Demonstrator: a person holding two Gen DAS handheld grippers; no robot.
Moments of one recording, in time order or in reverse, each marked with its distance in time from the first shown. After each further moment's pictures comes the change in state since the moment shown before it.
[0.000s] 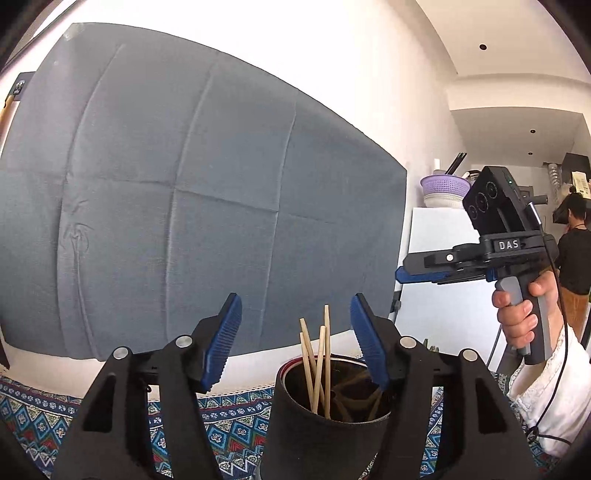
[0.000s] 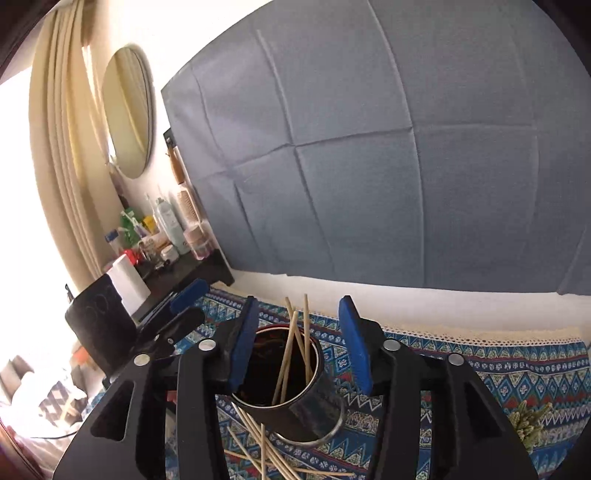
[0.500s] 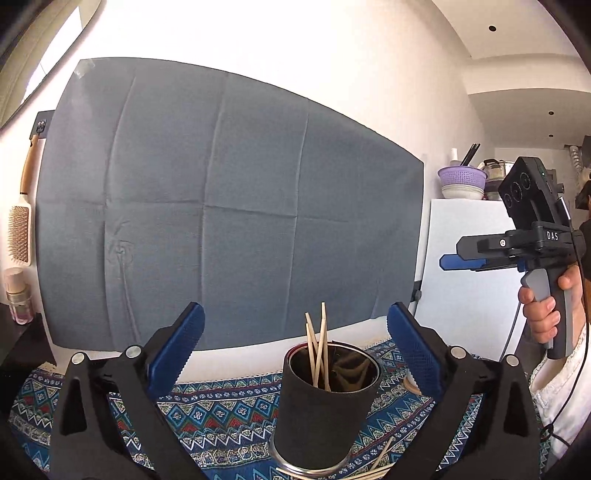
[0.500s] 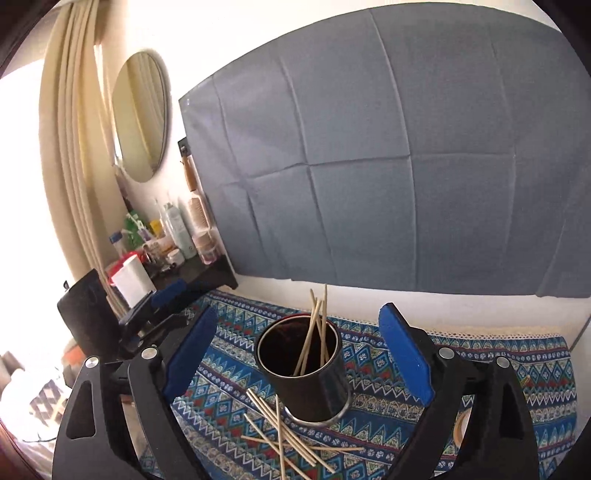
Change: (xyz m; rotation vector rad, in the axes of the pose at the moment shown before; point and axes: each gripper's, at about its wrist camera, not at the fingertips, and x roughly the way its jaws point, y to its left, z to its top) left arm -0.056 -0.031 0.025 0.046 0.044 0.136; right arm -0.059 0.038 -0.015 -0.026 -0.047 -0.039
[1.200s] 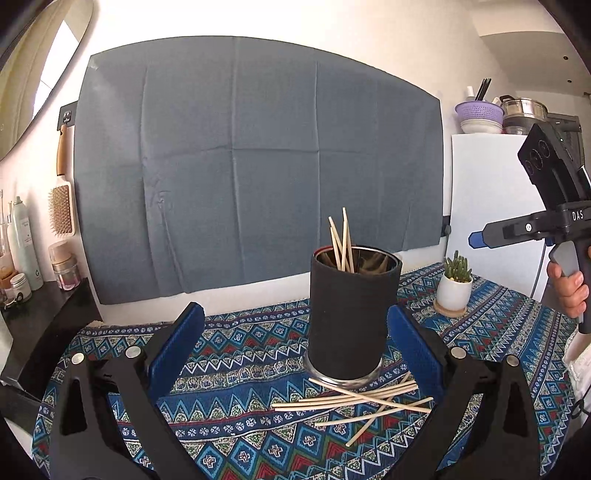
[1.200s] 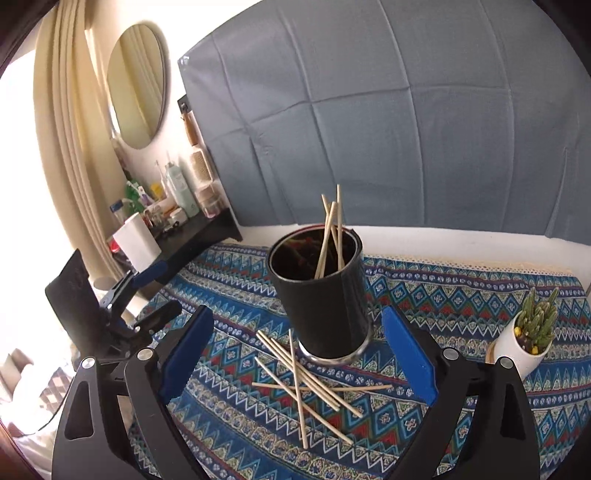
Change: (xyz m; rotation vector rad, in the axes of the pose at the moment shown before) left arm -0.040 -0.015 -0.056 0.094 0.205 0.151; right arm 0.015 0.011 -0.085 0.049 0.138 0.008
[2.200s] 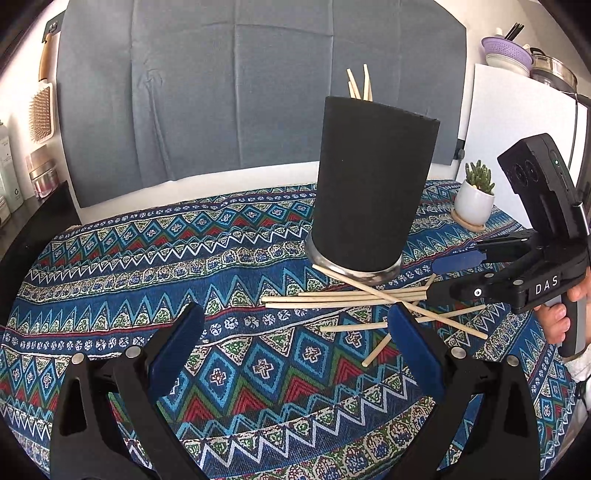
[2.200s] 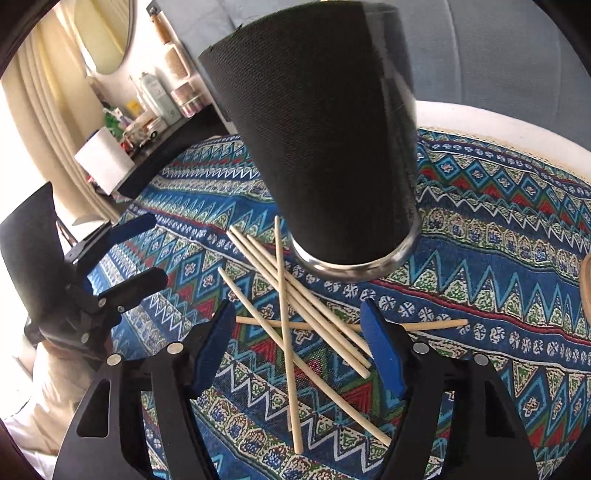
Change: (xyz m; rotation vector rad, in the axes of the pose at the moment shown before) left arm 0.054 0.009 -0.067 -0.058 0.361 -0.010; right arm 0.138 -0.006 -0.082 0.015 0.337 0.045
